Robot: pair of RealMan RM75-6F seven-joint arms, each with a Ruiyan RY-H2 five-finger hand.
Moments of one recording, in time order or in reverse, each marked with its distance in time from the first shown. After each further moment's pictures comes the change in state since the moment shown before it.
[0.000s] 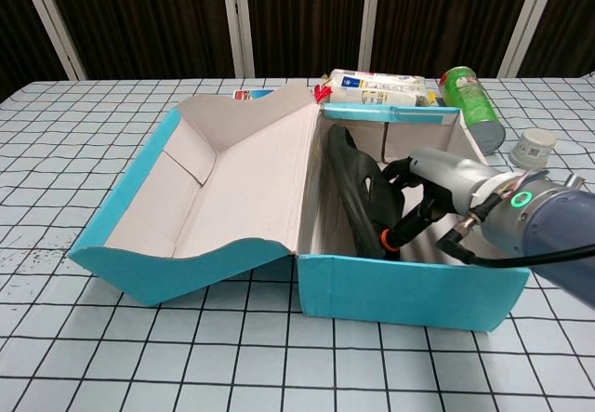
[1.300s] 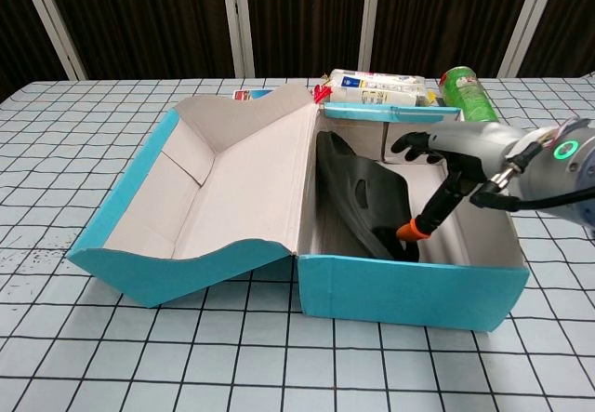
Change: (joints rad) left arm 0.000 0.003 -0.002 0.001 -0.007 -0.006 -0.006; right arm 0.059 0.172 0.023 -0.196 0.142 0.038 -0.125
